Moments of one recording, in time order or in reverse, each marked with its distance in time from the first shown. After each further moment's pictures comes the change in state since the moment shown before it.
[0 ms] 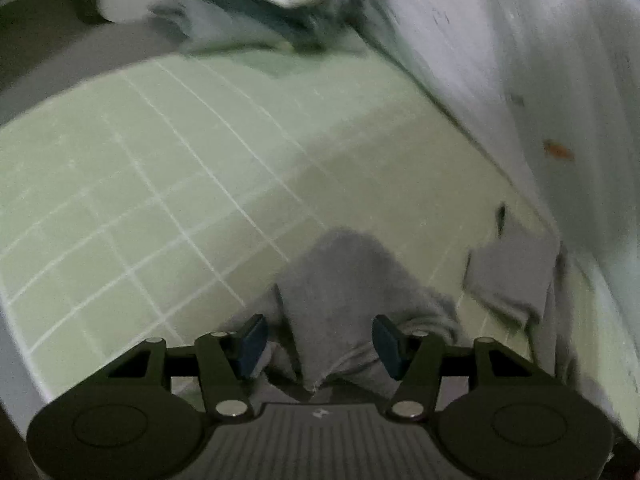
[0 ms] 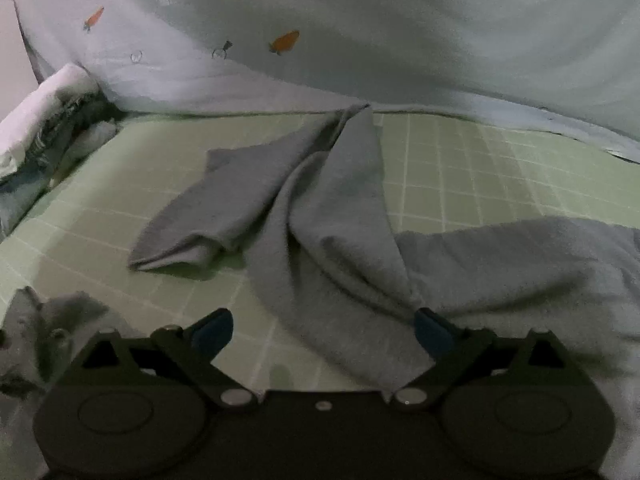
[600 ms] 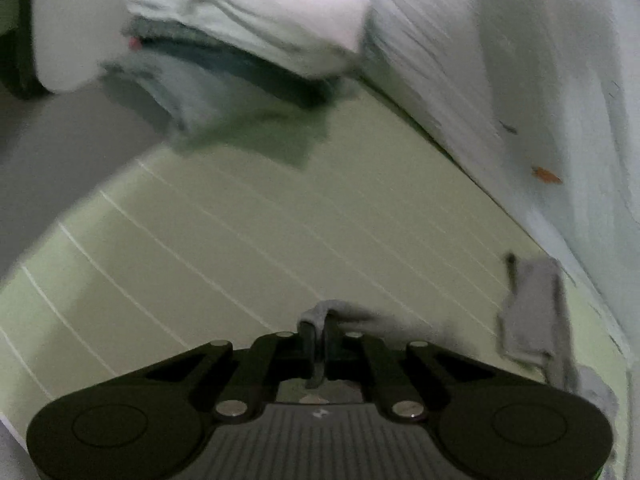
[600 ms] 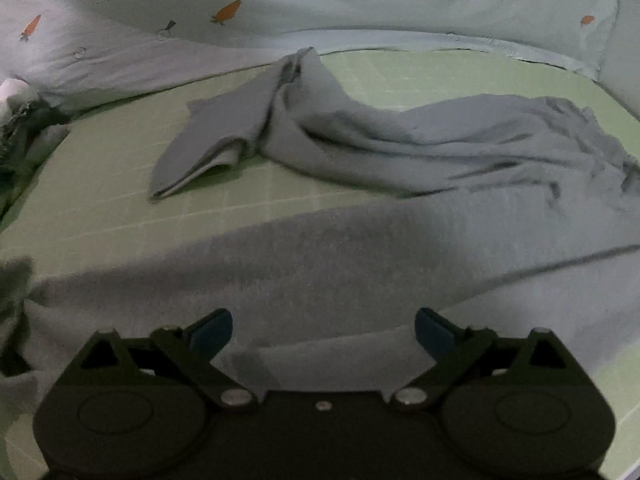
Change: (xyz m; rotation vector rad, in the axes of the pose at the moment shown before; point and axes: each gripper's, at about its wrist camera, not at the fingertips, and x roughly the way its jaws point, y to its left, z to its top) left arm 0.006 0.095 0.148 0.128 0.005 -0.113; right arm -0.027 0.092 -0.071 0.249 0.068 -0.197
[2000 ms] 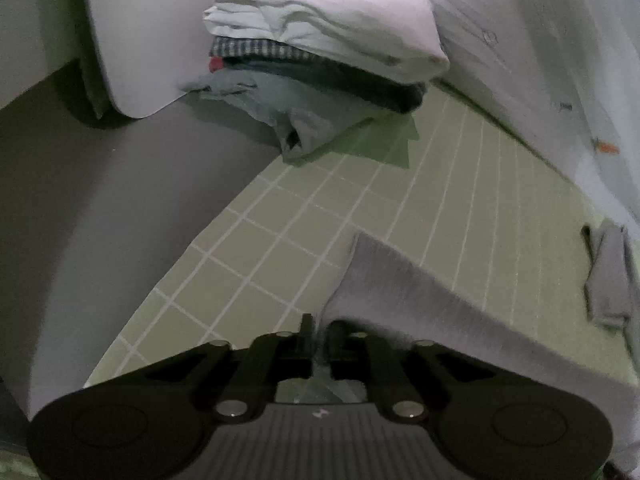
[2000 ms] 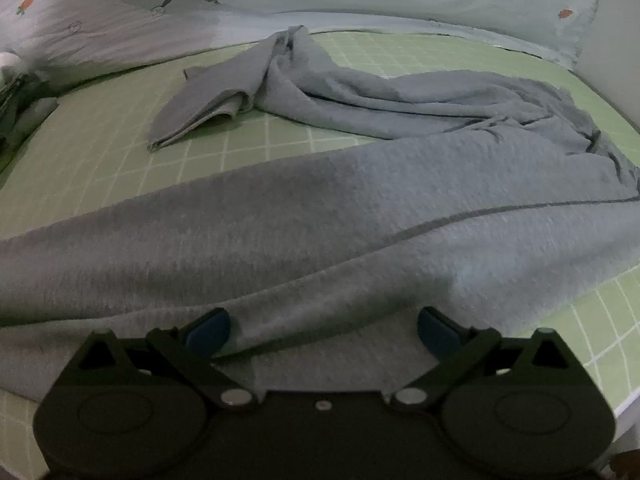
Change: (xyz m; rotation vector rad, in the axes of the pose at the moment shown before) left arm -0.023 0.046 0.001 0.143 0.020 0.224; right arm -0.017 0.005 -0.044 -0.026 0.027 -0.083
